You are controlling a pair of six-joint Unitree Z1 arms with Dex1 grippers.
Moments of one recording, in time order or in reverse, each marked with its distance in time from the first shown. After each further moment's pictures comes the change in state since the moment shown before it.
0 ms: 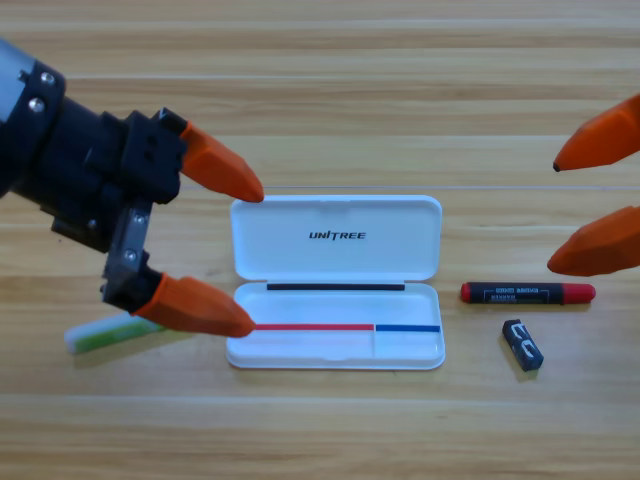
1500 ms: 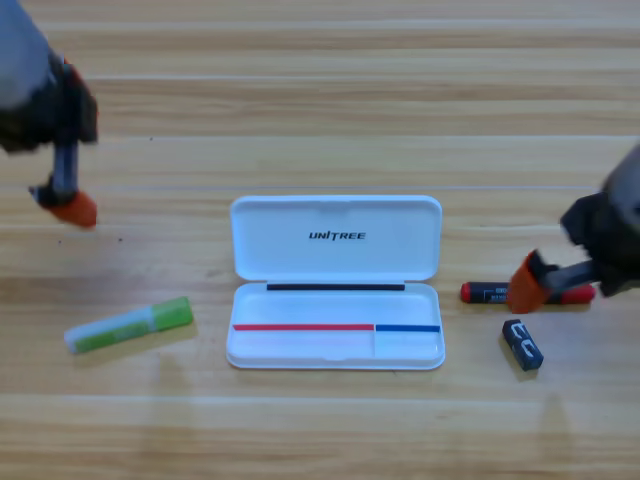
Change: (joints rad) arm 0 0.235 0.282 -0.224 0.300 0.599 0.250; arm 1 0.112 0.355 0.017 0.015 -0.533 0.837
